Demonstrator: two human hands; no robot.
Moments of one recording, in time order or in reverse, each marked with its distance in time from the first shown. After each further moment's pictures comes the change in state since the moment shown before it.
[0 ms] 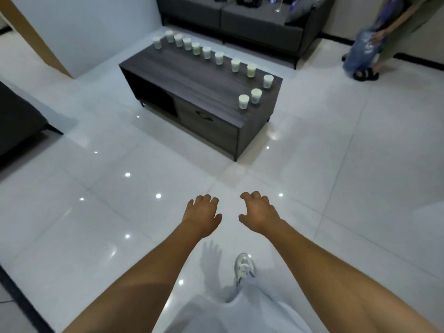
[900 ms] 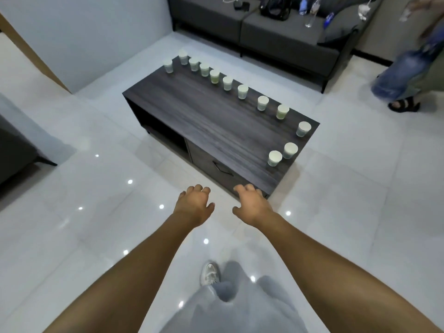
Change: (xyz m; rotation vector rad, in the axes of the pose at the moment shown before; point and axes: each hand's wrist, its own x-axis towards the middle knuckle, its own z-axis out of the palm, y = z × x) left_hand 0.368 -0.214 -0.236 -0.107 0.061 -0.102; right_hand 0.425 -0.148 -0.199 0.006 -0.020 -0.059
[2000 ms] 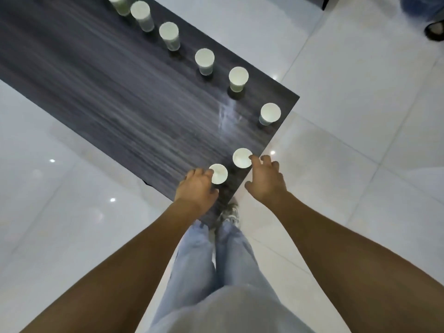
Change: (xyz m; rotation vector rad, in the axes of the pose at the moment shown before) left_hand 0.412 0.241 0.035 -0.107 -0.282 -0.022; right_hand 0.329 0.331 -0.124 0.017 -0.111 0.250
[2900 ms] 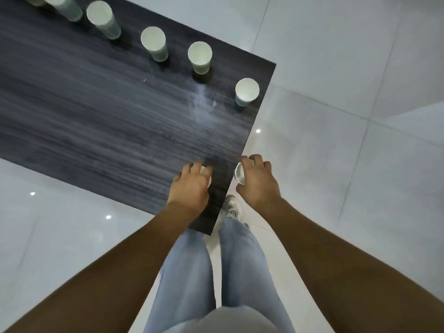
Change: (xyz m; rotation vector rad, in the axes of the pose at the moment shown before) left_hand 0.065 0.001 0.033 0.306 -0.018 0.263; right_hand 0.023 0.020 0.061 0.194 0.094 0.118
